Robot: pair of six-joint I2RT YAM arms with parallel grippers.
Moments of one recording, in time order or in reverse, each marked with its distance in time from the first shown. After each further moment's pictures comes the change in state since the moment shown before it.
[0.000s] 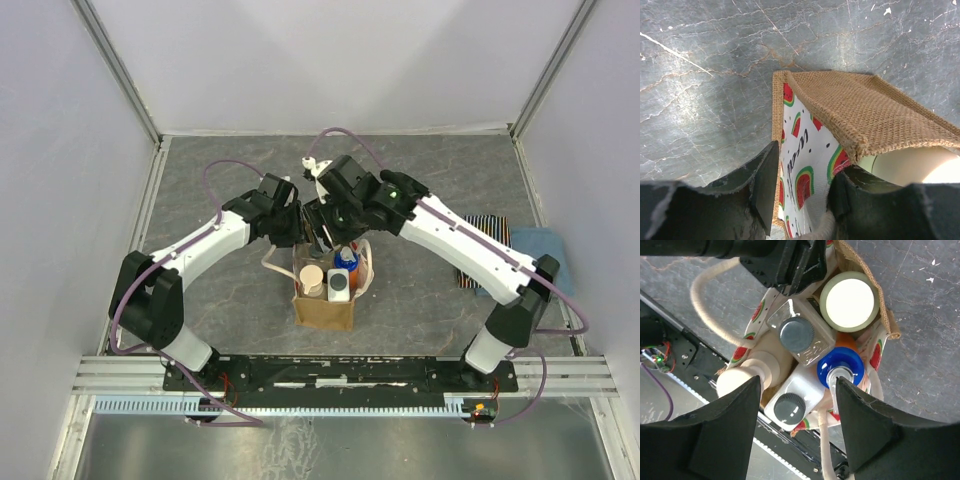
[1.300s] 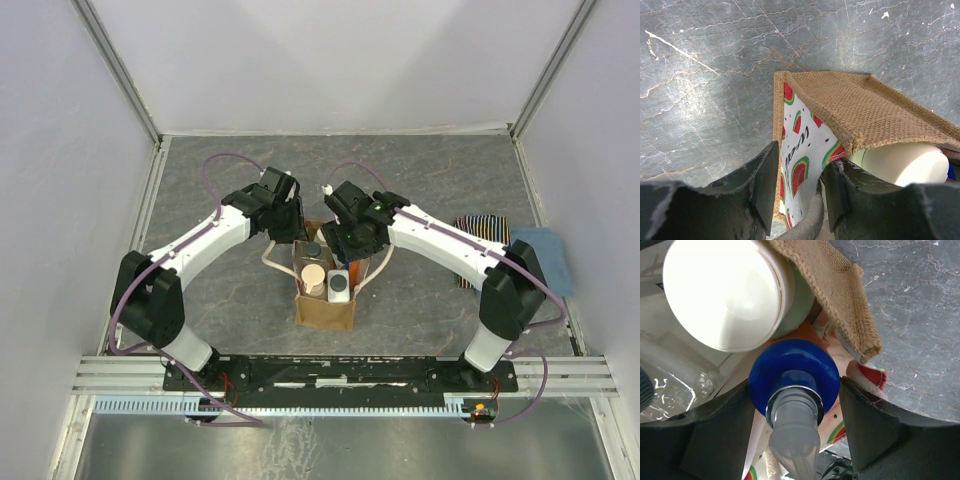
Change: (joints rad) left arm -0.004 0.009 0.080 -0.089 -0.032 0.001; right arm -0.095 0.057 -0.358 0.152 0.054 0.041
